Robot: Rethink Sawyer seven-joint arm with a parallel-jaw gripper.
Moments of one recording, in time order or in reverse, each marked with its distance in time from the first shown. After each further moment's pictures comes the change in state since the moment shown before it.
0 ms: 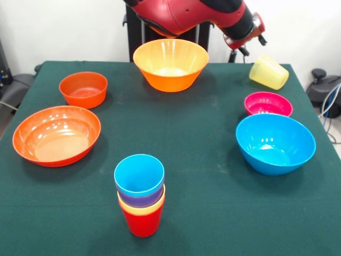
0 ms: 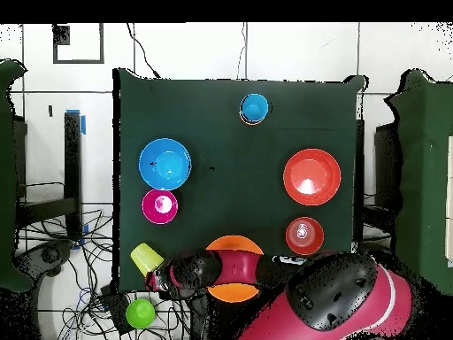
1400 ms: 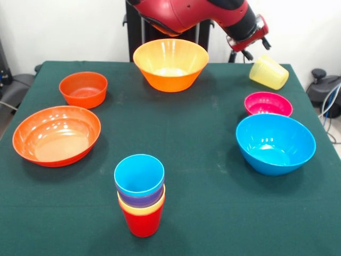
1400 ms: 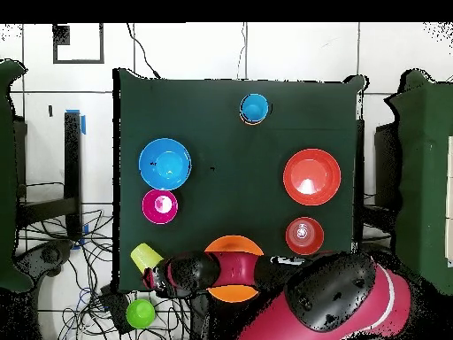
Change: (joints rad) arm 0.010 -0.010 0.006 0.014 0.000 -0.099 0.000
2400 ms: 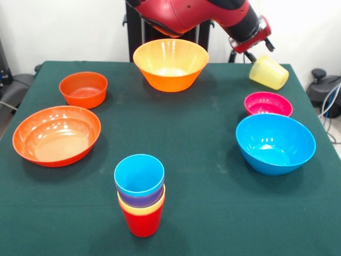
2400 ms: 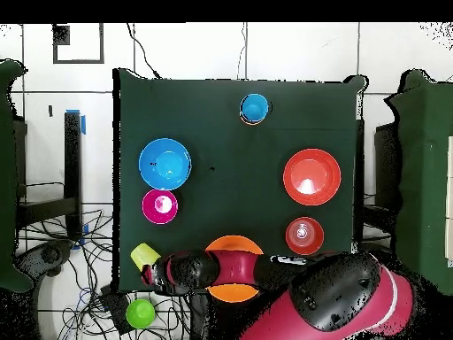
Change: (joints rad) arm -0.014 0.011 0.023 -0.002 0.000 -0.029 0.000
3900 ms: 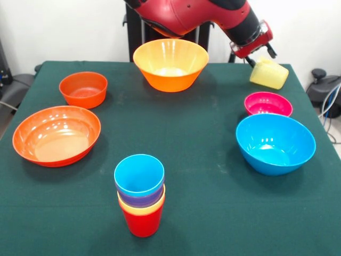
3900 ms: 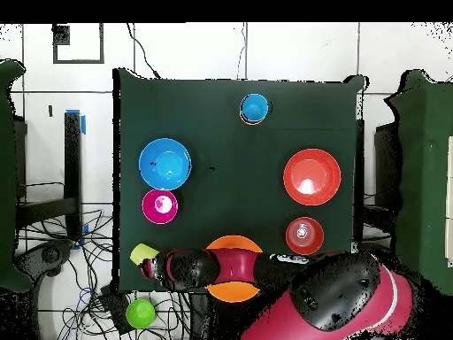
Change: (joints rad) arm -0.001 0.003 0.006 -0.012 -0.025 -0.072 0.000
